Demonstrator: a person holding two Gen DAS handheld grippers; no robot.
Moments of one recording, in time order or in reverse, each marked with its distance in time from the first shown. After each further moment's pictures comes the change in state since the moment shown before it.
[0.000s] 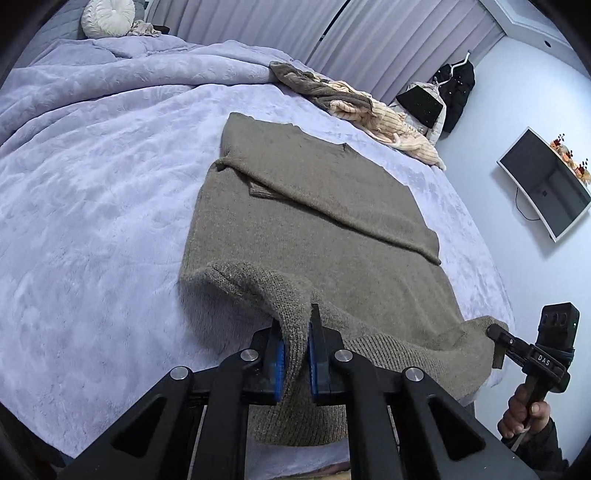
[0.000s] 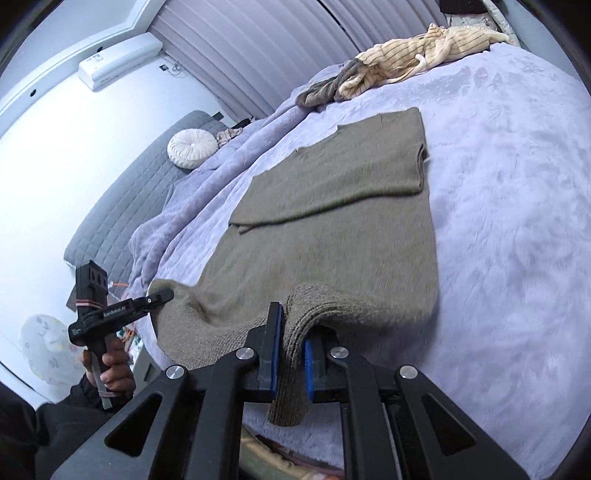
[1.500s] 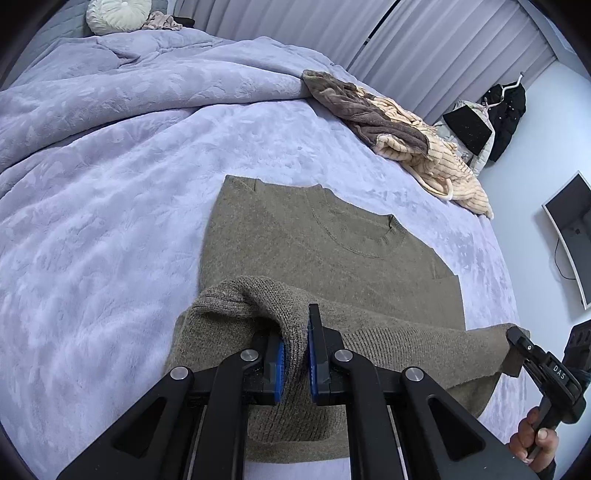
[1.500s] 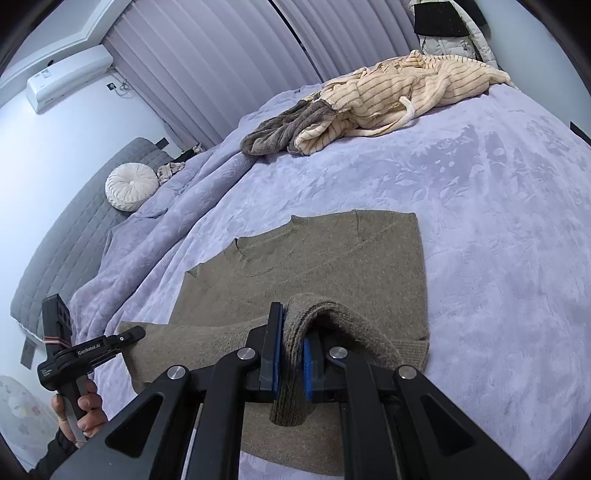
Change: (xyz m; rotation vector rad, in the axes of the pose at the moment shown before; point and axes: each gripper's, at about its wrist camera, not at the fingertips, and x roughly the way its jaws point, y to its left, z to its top) left arm 0.113 -0.005 0.182 -0.110 0.016 0.126; right arm 0.091 -0.022 0.201 0.032 -0.059 -0.220
